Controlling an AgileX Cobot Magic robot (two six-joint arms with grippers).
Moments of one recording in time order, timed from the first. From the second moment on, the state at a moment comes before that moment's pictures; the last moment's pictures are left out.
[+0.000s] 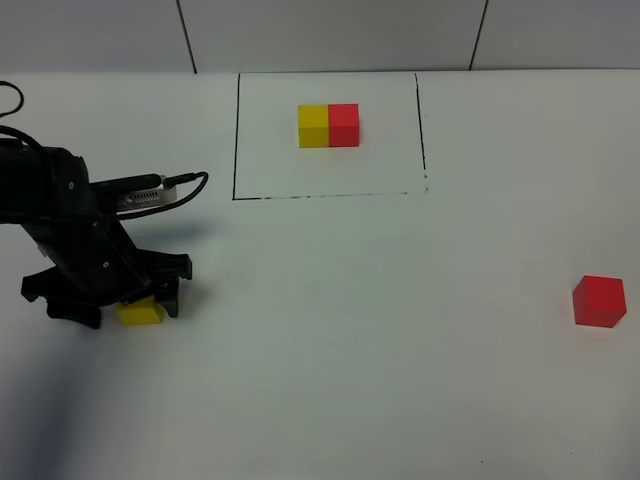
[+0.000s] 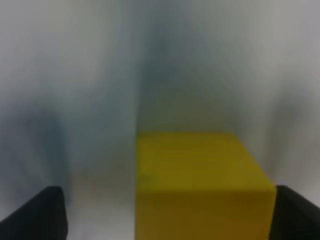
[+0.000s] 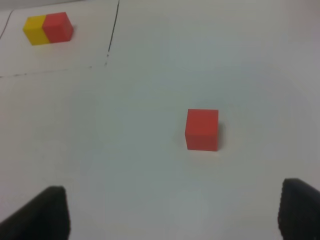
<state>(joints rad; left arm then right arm) -0.23 1.90 -0.95 -0.07 0.58 -0.24 0.01 0.00 -0.49 0.12 1.05 0.04</state>
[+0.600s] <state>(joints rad) -0.23 1.91 -0.99 -0.08 0.61 -0.19 0.01 0.00 -0.49 0.13 1.05 0.04</state>
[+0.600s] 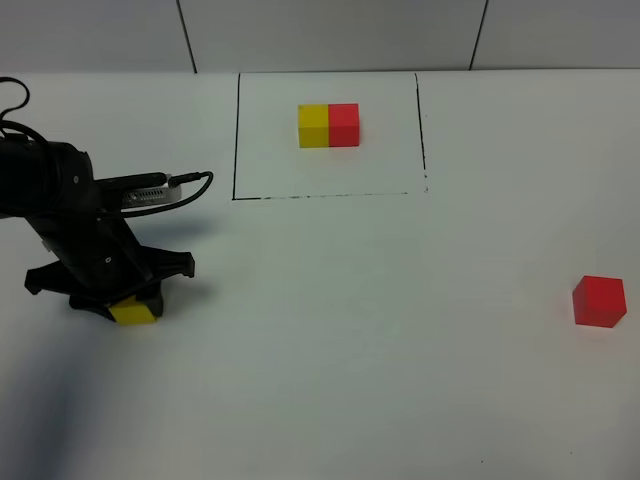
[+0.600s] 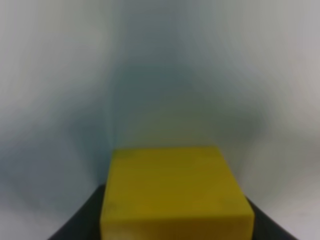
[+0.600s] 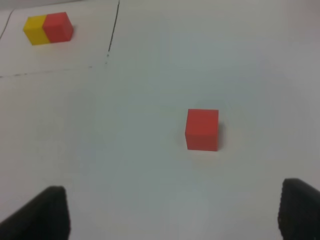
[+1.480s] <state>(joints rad) -0.56 2.21 -1.70 0.01 0.98 0.85 0.01 0.00 -0.49 0.14 1.05 0.04</state>
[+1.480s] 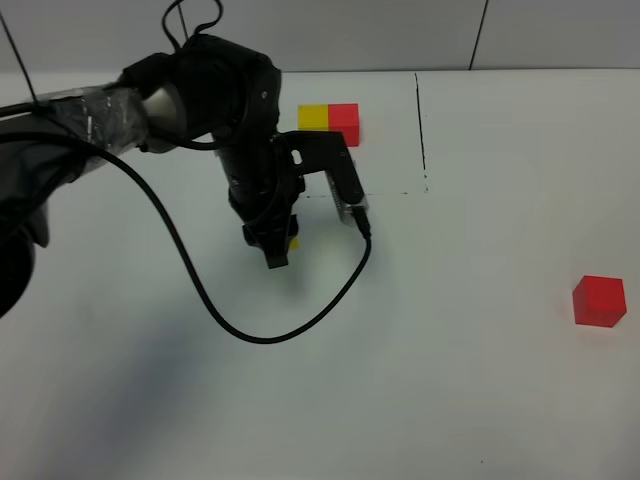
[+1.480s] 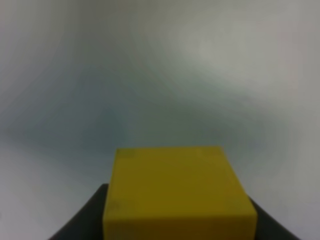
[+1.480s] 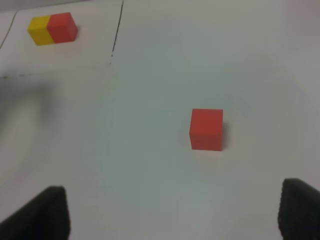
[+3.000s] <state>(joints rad) -0.61 2.42 -1.92 -0.12 0.98 1.10 0.01 0.00 -0.49 0.14 1.05 0.04</state>
